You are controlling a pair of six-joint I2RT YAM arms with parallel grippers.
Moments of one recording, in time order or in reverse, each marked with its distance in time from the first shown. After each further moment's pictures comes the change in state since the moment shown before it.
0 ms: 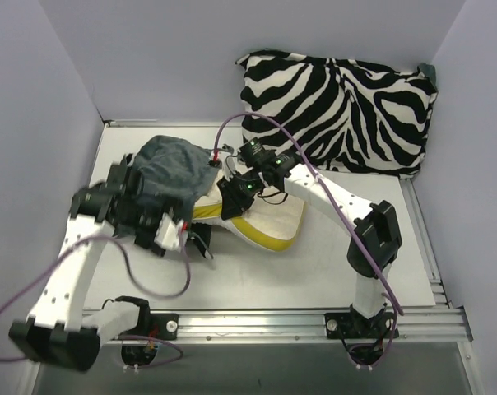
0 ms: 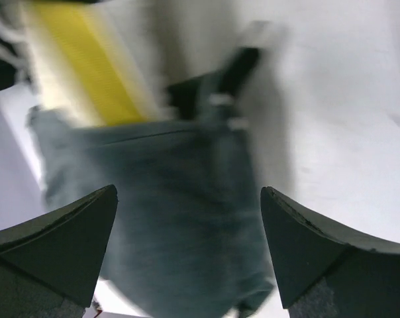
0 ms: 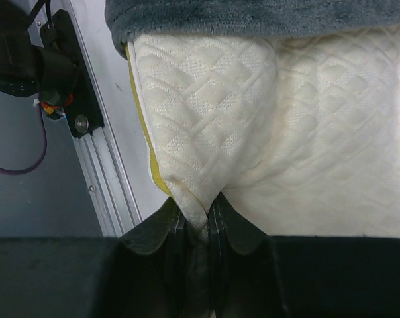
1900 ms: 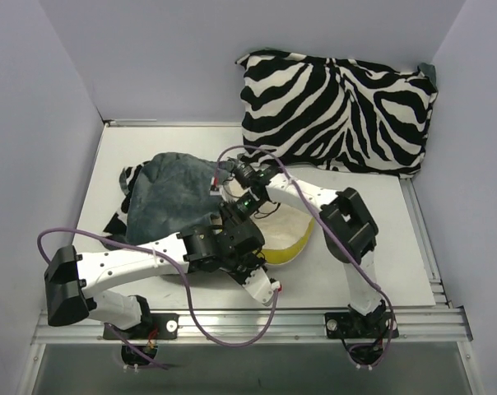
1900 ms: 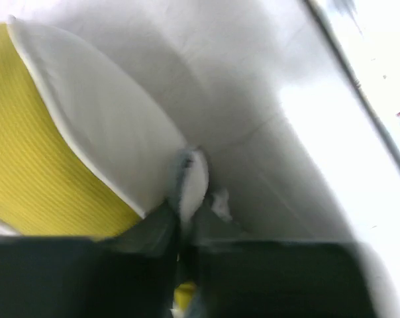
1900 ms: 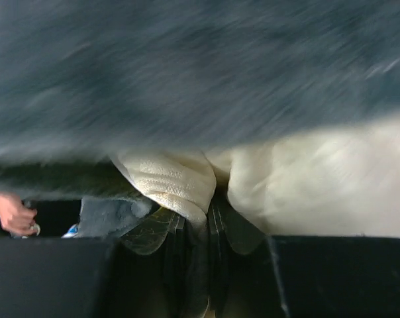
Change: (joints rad) left arm -1.030 0.393 0.026 0.602 -0.446 -0.741; right arm -0.017 0.181 -0.105 -0.018 -0.298 0.133
